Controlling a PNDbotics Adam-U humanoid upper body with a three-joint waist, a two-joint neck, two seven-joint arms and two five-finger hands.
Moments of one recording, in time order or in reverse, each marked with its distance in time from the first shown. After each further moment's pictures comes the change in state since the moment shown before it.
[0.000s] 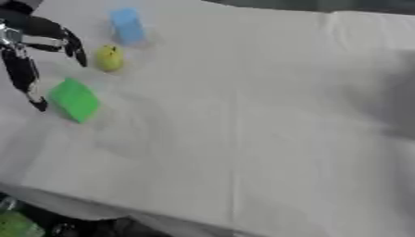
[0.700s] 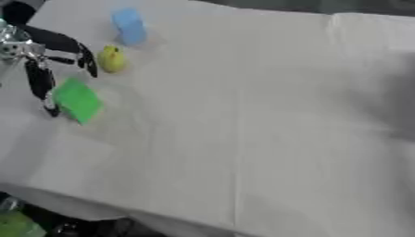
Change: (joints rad) left arm -0.027 -0.077 -0.004 0.142 -0.110 -0.075 0.065; right arm 0.005 0.000 0.000 0.001 0.000 -0.001 0.002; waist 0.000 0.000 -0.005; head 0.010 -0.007
